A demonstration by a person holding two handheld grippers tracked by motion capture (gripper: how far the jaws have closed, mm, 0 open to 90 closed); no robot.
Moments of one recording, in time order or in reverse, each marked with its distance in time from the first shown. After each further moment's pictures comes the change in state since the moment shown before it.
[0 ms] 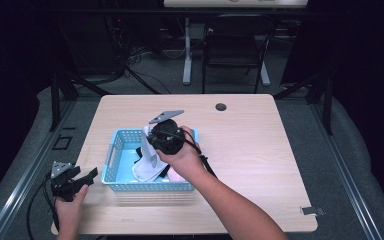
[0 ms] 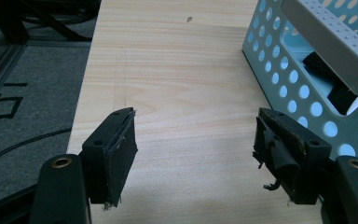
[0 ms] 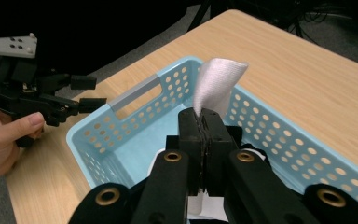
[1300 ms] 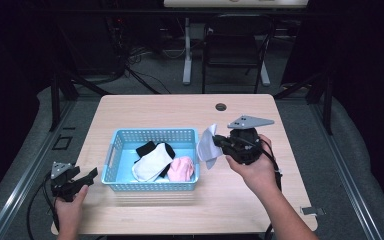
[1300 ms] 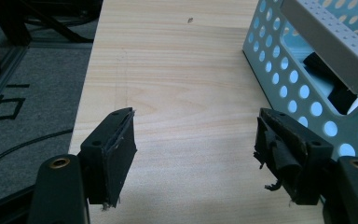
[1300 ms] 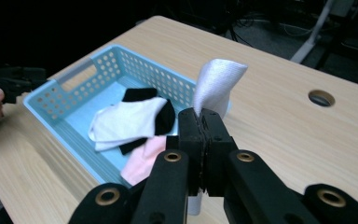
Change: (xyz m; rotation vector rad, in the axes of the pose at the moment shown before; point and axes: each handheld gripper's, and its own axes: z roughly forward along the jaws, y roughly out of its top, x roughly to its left) left arm -0.001 0.000 -0.001 -0.006 0.006 0.001; right arm -0.064 -0.065 -0.152 -0.069 -0.180 0.092
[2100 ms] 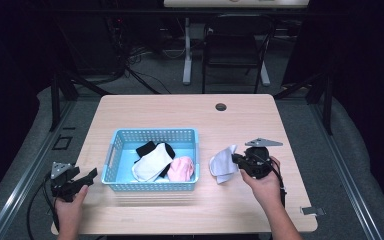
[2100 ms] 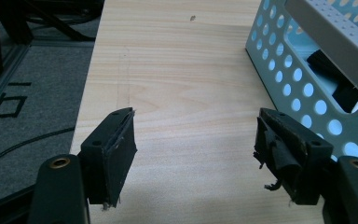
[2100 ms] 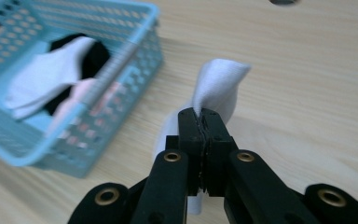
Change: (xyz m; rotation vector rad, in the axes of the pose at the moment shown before) left arm 0.001 -0.001 0.001 0.004 0.005 0.003; right arm -0.058 -0.095 0.039 0.096 -0.111 0.209
